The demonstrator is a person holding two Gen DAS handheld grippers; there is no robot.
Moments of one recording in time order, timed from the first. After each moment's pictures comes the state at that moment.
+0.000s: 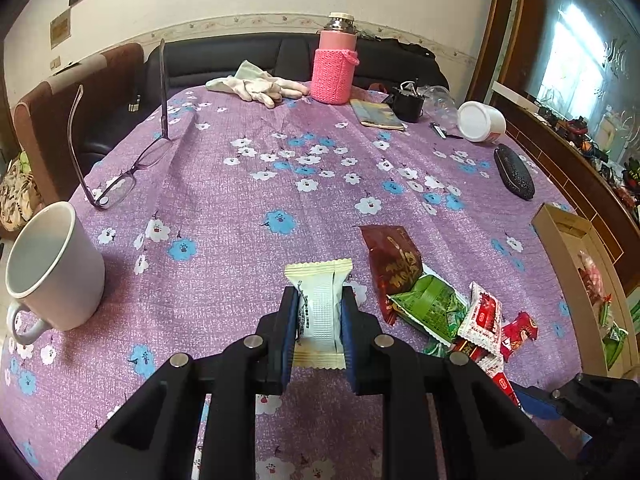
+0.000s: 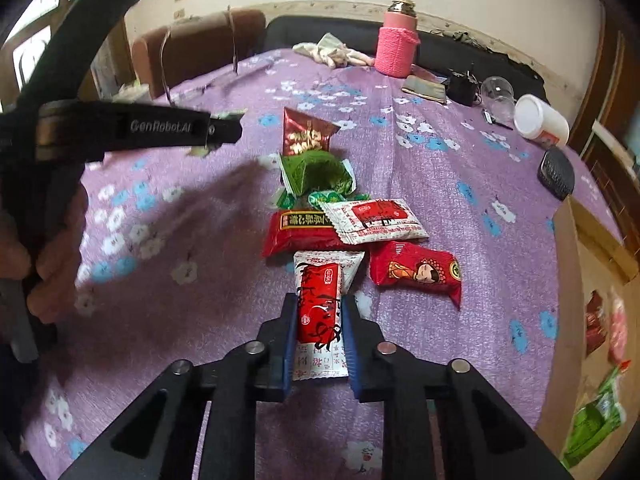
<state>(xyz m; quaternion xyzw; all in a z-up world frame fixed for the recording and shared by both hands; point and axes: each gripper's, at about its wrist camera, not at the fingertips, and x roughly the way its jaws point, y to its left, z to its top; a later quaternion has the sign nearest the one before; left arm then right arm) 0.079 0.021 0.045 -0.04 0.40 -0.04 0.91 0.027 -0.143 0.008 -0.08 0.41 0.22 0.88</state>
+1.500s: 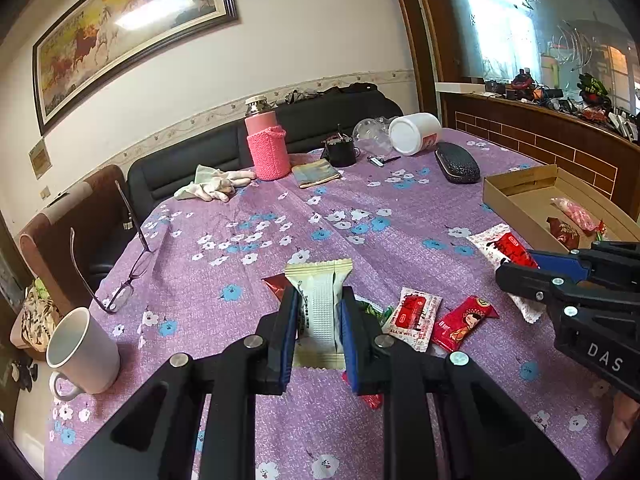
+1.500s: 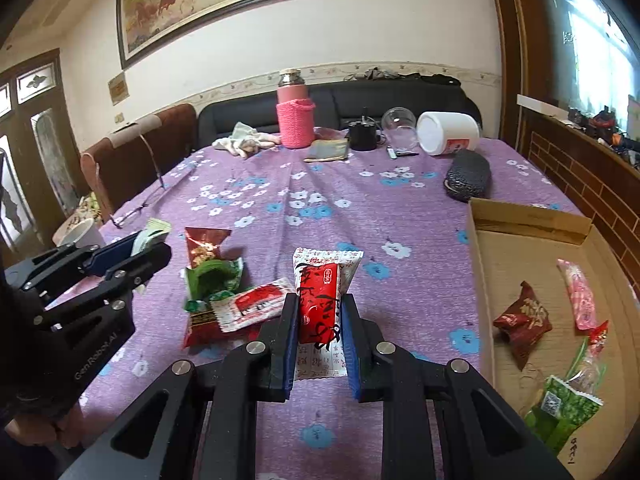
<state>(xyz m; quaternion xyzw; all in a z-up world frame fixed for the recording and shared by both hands) 0.027 -0.063 0.064 0.12 0.27 -0.07 0.95 0.035 -0.213 0.042 0.02 0.32 0.11 0.94</state>
